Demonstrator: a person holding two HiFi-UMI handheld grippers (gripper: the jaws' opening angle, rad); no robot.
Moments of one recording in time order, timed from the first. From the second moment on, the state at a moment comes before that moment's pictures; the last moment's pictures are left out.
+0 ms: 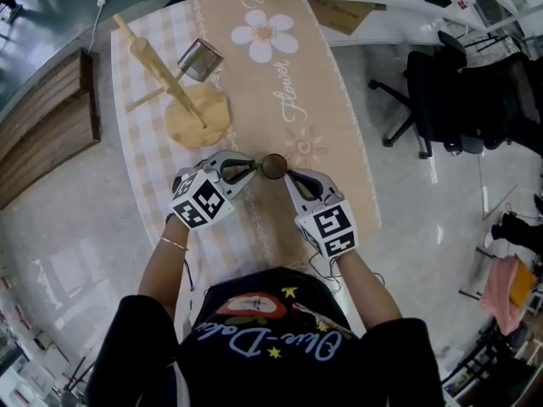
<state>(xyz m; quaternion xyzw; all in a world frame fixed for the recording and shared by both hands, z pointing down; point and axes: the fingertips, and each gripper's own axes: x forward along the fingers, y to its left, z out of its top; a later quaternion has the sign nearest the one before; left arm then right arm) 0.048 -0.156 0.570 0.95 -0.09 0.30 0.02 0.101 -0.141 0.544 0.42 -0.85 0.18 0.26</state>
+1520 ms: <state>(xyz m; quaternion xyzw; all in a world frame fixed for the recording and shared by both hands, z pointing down) 0.042 -0.141 0.576 0.94 -0.13 0.30 0.04 0.101 -0.151 0.554 0.38 -0.86 0.17 0.29</state>
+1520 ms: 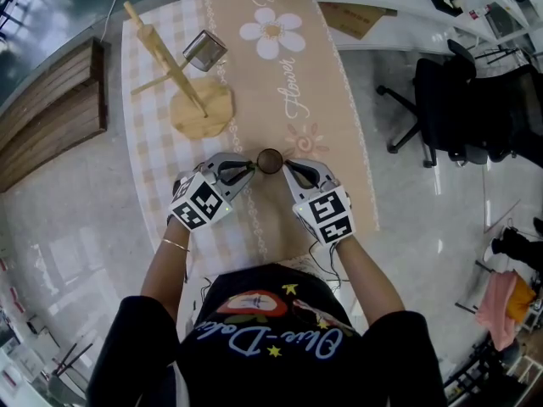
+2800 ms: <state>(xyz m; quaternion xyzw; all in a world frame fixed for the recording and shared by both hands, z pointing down) 0.060 -0.142 0.575 0.94 -0.15 0.32 0.02 0.108 -0.155 0.550 0.39 -0.86 0.17 0.28</state>
